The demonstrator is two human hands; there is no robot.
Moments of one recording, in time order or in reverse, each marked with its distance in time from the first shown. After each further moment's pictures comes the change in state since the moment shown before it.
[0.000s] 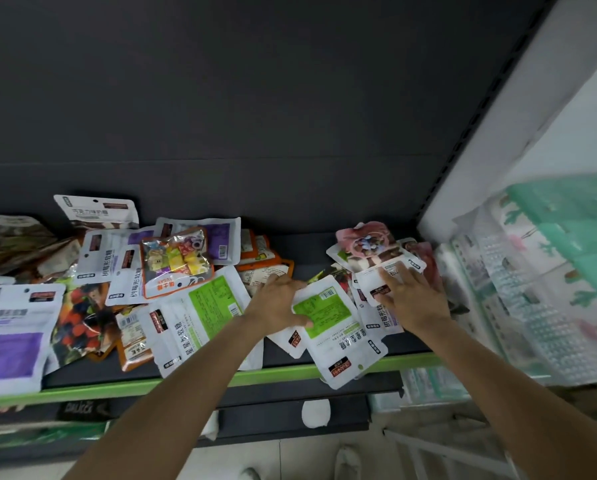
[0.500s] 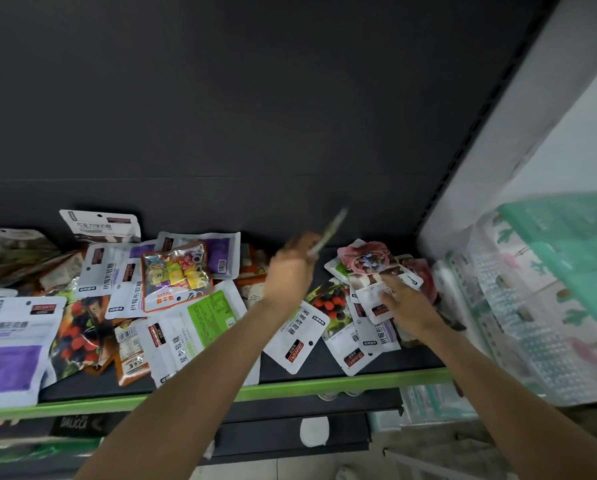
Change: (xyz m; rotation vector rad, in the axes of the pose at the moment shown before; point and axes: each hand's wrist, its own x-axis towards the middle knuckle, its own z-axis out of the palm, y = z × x) left_hand 0.014 0.048 -0.049 -0.256 0.666 0.066; right_hand 0.002 0.001 -0.016 0.749 0.022 0.007
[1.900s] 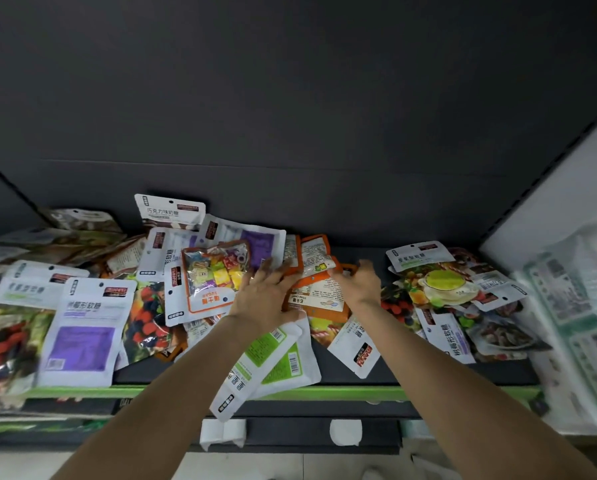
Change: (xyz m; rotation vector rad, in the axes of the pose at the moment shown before) left_hand -0.046 -0.144 -0.063 0.545 -0.505 -0.009; right_hand 0.051 -0.150 0.122 0.358 0.197 0.196
